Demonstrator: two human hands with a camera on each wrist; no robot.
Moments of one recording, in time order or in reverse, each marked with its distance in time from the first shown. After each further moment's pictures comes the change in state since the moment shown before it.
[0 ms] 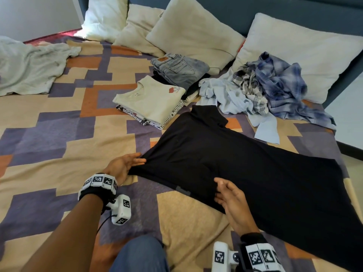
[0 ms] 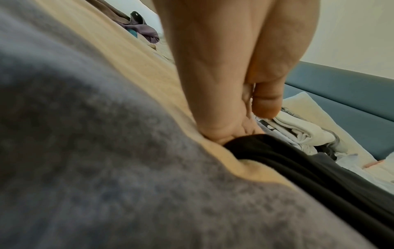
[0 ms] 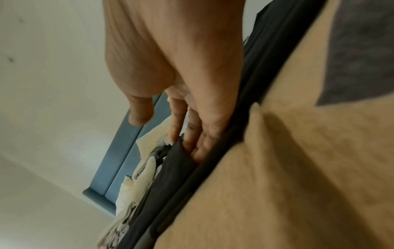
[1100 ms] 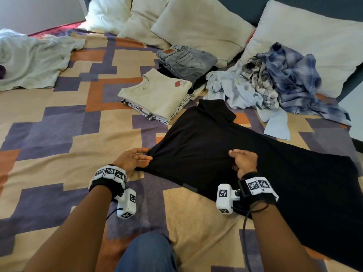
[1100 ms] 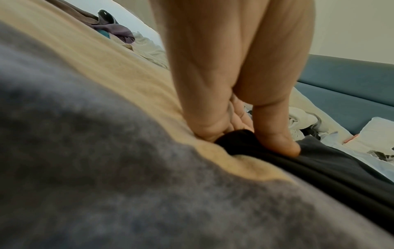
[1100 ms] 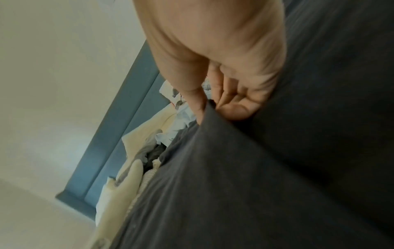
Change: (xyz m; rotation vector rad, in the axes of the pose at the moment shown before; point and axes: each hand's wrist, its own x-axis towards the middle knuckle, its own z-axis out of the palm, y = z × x) left_hand 0.012 -0.003 -0.004 0.071 -0.021 0.023; right_hand 0.129 -0.041 0.009 -0.196 0.479 0.106
